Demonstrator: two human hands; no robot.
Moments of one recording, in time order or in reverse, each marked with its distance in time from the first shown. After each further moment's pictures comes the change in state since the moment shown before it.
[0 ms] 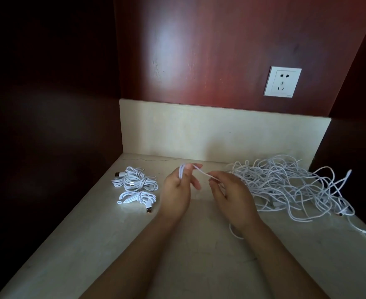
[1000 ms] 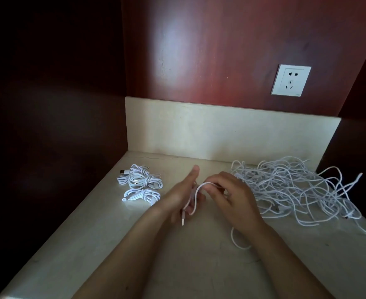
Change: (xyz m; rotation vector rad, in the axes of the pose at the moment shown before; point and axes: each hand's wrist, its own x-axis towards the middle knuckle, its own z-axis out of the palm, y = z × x) left_hand 0.012 0.001 -0.008 -0.259 -0.414 -0.739; right_hand -0.002 -0.027 -0.010 0.187 -0.026 -0.173
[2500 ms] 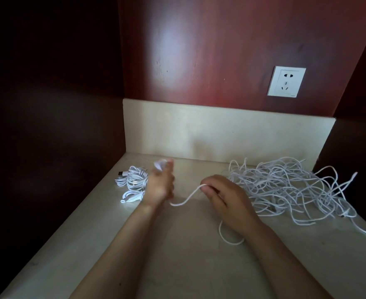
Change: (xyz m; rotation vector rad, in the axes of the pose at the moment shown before) left_hand 0.007 0.005 -0.026 -0.112 0.449 0.279; right_hand -0.002 0.006 0.004 -0.043 -0.094 0.022
